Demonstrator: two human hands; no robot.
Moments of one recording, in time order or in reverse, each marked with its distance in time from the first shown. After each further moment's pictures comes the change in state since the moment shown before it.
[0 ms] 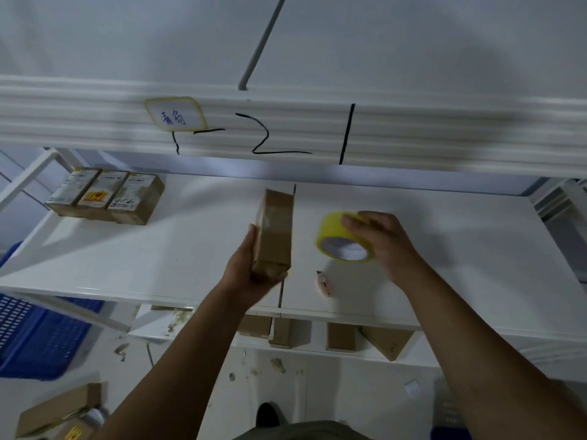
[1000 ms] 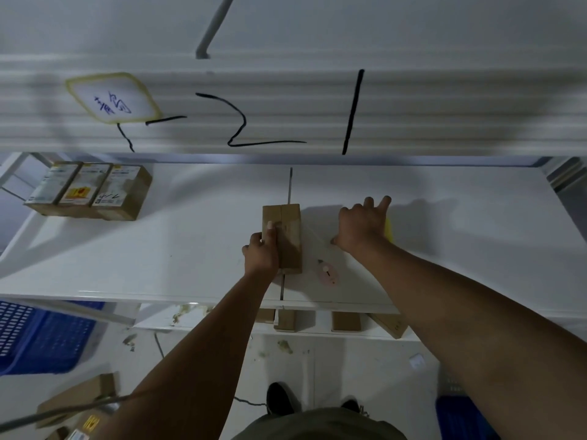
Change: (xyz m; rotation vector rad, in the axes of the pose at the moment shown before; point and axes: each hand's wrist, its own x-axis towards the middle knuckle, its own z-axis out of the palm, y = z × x) left_hand 0.089 -0.046 -0.007 0.732 0.457 0.112; right_hand 0.084 0.076 0.026 -1.778 -0.027 0.290
